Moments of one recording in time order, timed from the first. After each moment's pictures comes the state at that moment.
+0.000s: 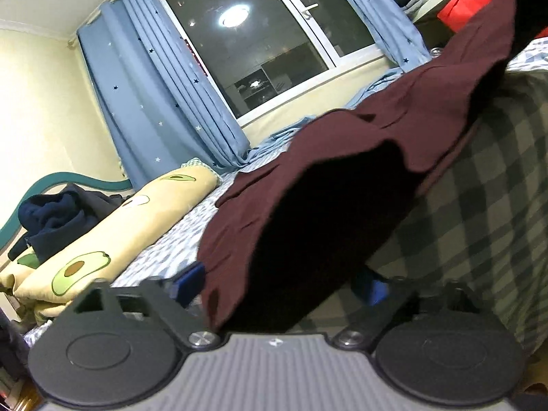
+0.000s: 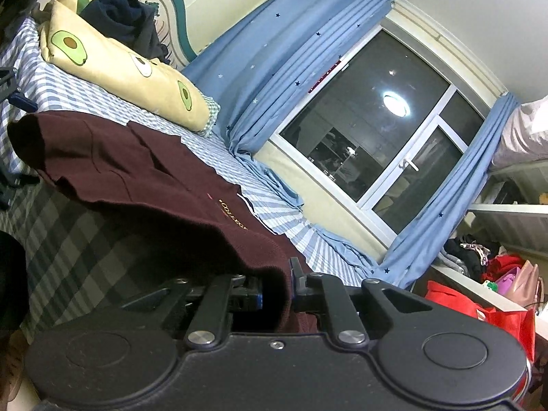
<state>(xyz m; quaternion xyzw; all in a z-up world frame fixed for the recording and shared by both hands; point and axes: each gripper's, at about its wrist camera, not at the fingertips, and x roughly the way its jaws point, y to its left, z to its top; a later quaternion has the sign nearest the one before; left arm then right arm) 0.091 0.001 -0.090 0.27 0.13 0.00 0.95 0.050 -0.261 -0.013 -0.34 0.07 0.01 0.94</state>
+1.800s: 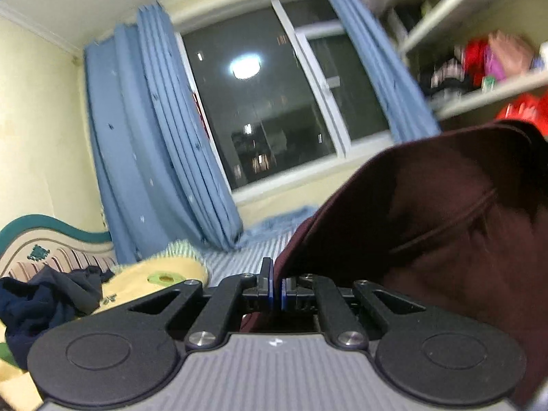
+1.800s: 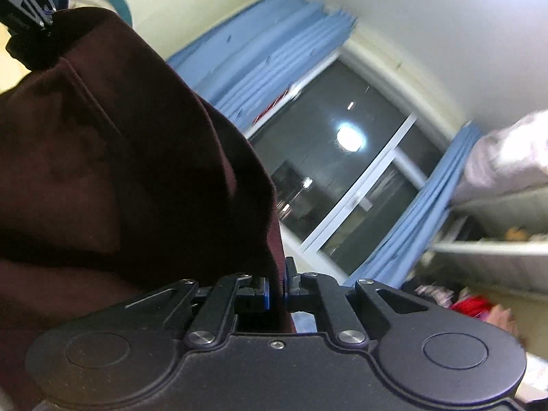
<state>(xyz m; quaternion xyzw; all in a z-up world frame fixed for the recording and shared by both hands) 0.249 -0.026 0.148 0.19 0.07 -0.07 0.98 0.220 -0.319 0.089 -0.35 0.00 -0.04 0.94</state>
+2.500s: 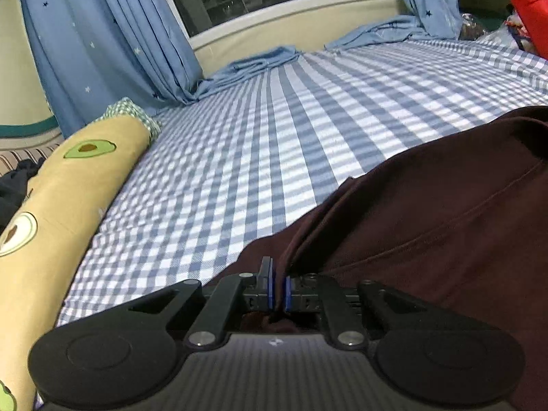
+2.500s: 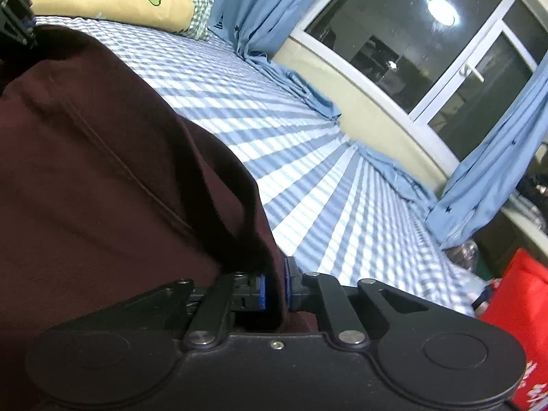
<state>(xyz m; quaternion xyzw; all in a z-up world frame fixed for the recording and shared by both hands) 0.462 -0.051 -0.009 0.20 0.33 -0.06 0.92 0.438 -0.335 -0.027 -0.31 0.26 0.03 0.91</state>
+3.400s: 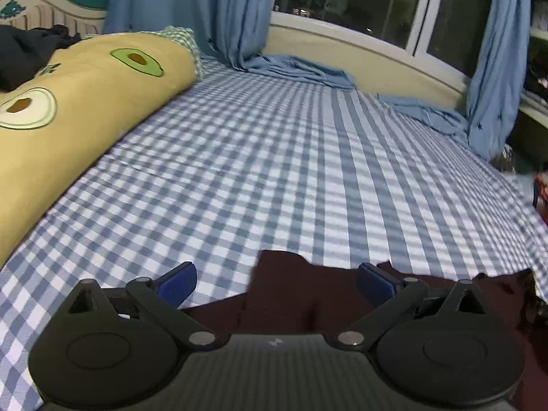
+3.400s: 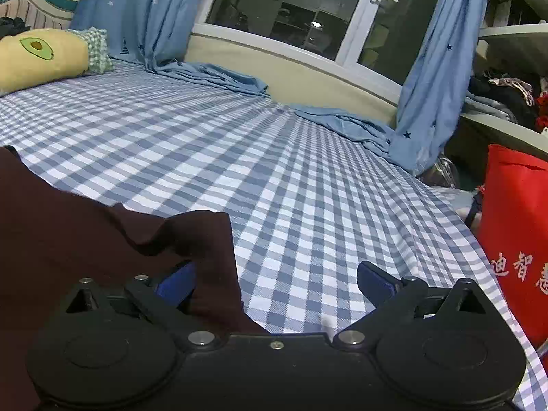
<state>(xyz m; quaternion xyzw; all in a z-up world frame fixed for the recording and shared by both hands) 0.493 0.067 0.046 -0.08 0.36 -0.05 0.93 0.459 -0.416 -0.022 -0.15 0.27 -0.06 0.95</state>
